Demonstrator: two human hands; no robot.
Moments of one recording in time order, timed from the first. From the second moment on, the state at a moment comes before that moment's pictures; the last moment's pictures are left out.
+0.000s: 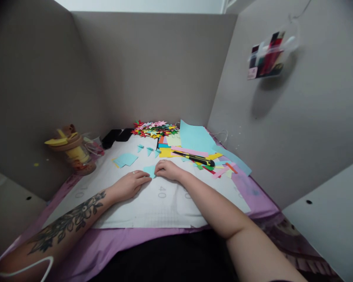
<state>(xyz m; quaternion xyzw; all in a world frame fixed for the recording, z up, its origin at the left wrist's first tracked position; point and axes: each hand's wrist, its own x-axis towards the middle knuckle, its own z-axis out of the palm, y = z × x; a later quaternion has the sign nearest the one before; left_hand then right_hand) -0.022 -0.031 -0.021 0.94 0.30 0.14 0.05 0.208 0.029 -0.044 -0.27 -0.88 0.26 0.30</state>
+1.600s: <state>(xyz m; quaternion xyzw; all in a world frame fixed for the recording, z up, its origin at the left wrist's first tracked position) -0.009 -0.040 -0.020 0.93 0.35 0.07 -0.05 0.176 0.029 -0.052 -0.47 -0.81 0.19 0.29</state>
